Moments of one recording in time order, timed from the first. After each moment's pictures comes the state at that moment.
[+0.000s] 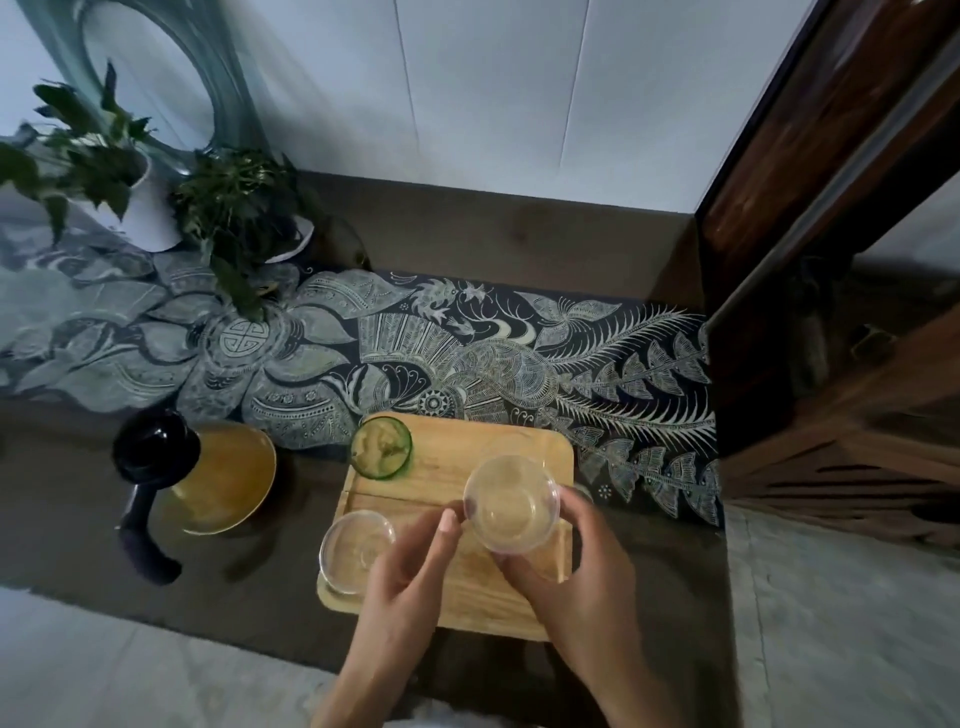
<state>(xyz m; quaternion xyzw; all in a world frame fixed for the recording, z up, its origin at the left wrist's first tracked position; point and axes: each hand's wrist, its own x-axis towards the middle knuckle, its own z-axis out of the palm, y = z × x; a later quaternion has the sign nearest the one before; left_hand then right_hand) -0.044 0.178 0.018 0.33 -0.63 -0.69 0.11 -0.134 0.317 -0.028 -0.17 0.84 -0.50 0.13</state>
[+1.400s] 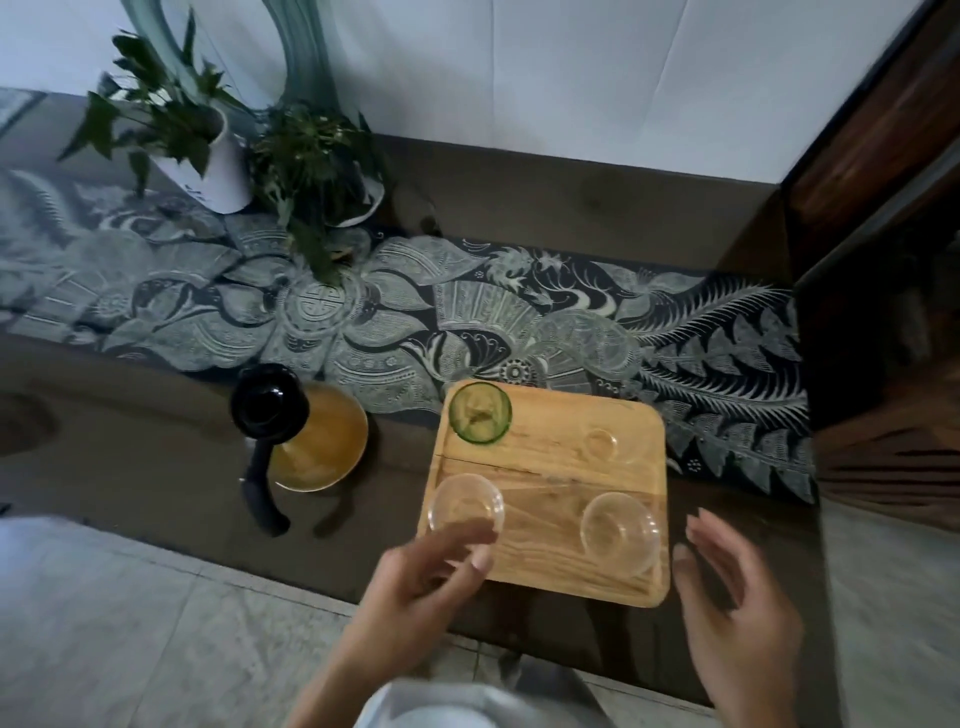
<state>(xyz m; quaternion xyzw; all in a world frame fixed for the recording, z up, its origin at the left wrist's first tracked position) 0.061 0.077 -0.006 0.27 -0.72 -0.64 -0.02 -0.073 0.324 -0.033 -0.05 0.87 -0.48 0.04</state>
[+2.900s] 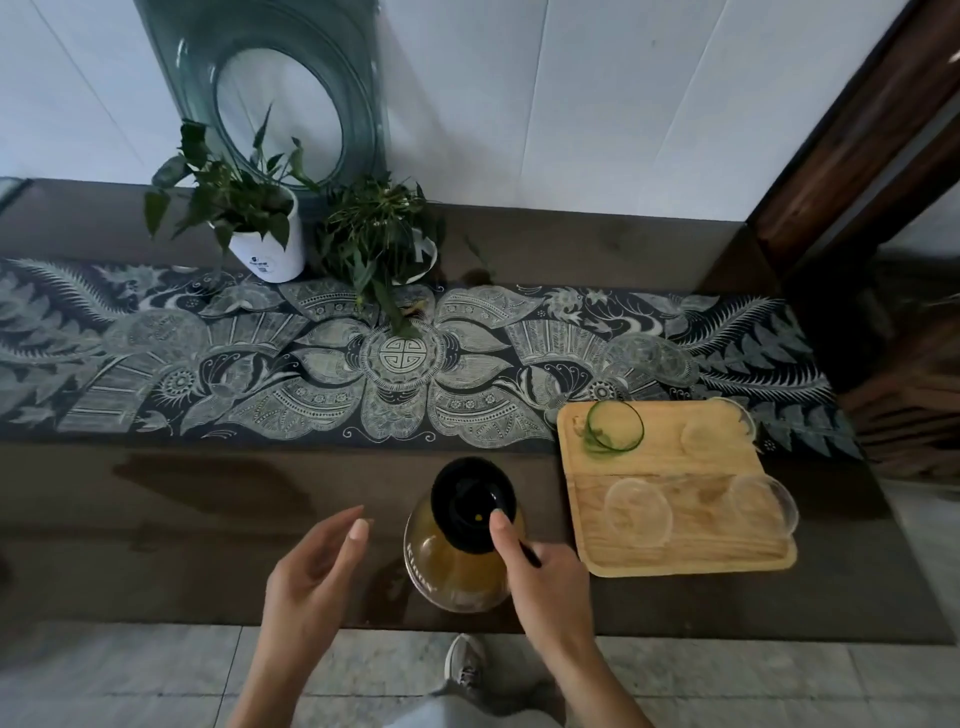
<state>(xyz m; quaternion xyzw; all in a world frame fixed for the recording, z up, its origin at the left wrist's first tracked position) 0.218 -0.217 -0.023 0.34 -0.70 -0.61 0.13 0.114 -0.013 -0.018 0.03 0.84 -0.49 0.23</state>
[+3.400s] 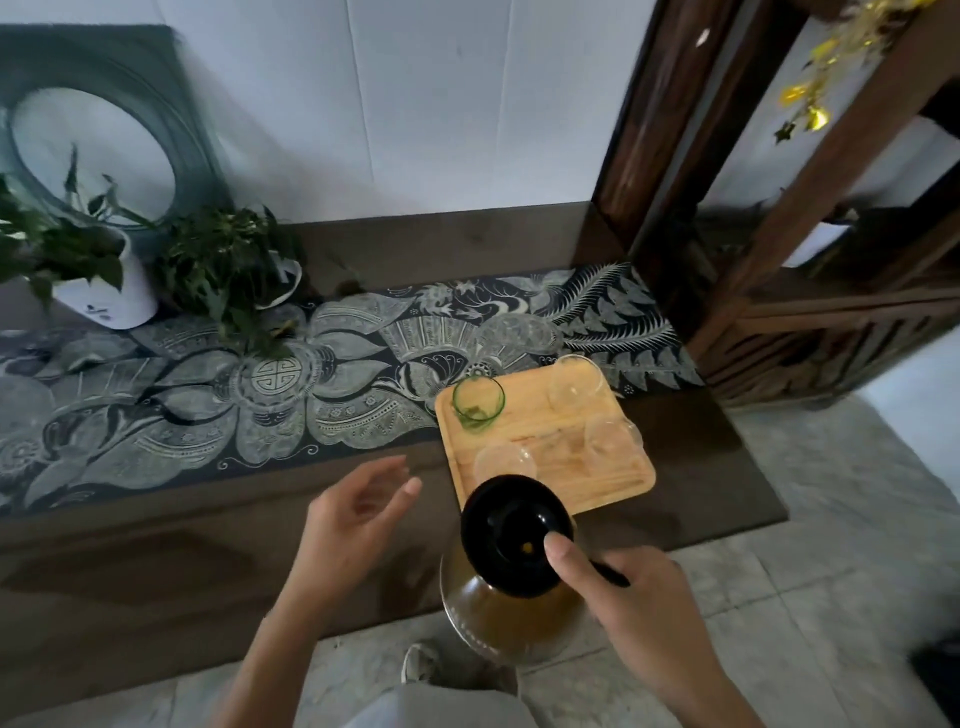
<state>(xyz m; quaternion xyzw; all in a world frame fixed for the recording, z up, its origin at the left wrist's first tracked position) 0.126 -0.092 0.008 0.15 -0.82 -0.55 0.02 0.135 0.182 0.081 0.05 0.86 -0.46 0.21</state>
